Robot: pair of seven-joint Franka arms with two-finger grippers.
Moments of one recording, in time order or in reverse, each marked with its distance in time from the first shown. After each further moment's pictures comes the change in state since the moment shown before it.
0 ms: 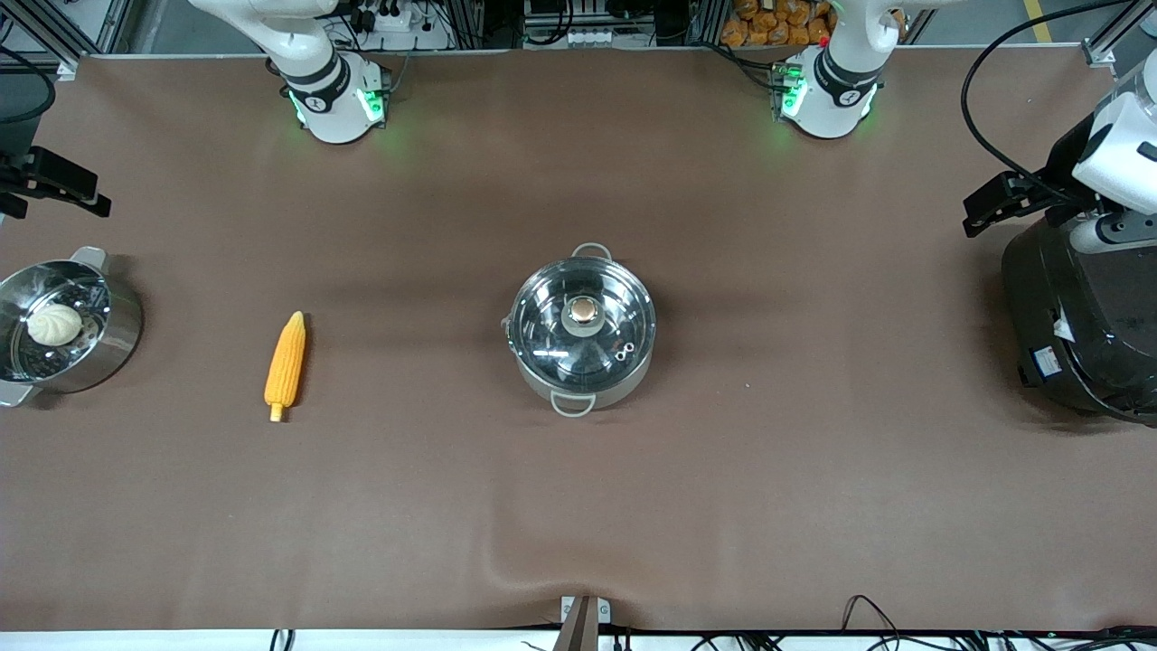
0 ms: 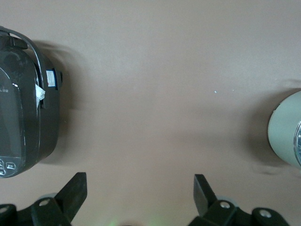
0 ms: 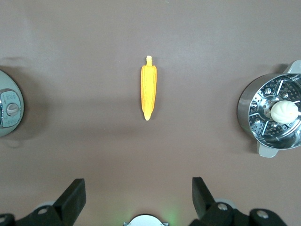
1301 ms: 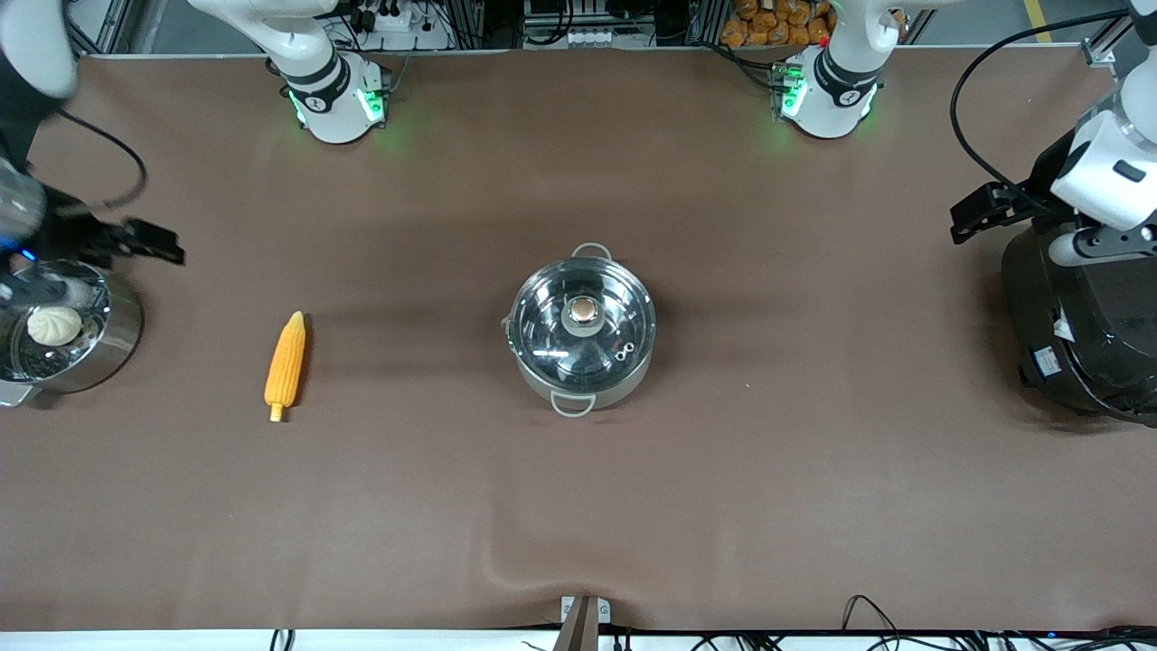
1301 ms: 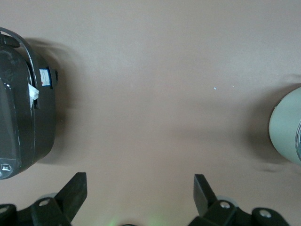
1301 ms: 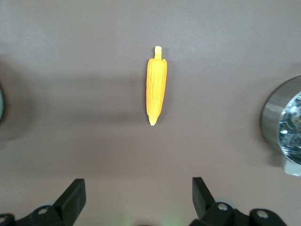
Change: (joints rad) left arm -0.010 0.031 -0.007 0.000 -0.003 0.000 0.000; right arm 0.026 0.058 0.009 -0.253 0.001 0.234 -0.007
